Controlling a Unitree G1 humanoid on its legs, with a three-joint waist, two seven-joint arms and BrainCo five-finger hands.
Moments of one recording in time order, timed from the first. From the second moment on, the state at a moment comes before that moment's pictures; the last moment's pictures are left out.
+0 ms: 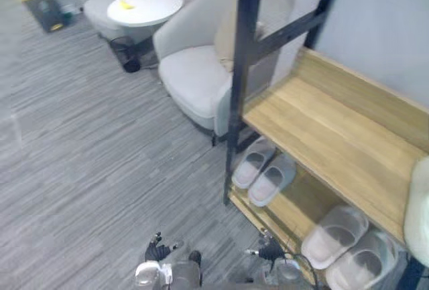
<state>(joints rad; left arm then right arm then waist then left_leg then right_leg) 0.12 0.02 0.11 0.81 0.02 -0.03 0.11 0.08 -0.01 0.08 0.80 -0.08 -0.04 -0.06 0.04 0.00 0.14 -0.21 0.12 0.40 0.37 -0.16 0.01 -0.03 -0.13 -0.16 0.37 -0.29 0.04</state>
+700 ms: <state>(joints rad) 0.07 0.06 0.04 0.94 0.05 -0.03 0.11 0.02 -0.04 0.04 0.85 -0.08 -0.05 -0.05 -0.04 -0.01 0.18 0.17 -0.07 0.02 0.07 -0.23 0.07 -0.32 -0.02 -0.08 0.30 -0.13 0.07</state>
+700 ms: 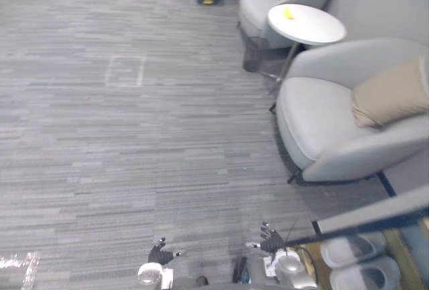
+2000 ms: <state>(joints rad) 0.06 -0.06 0.21 0.90 -0.05 -0.04 0.12 0.05 0.00 0.00 0.78 -0.05 -0.04 -0.04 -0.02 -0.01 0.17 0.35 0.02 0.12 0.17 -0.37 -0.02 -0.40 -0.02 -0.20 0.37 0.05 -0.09</state>
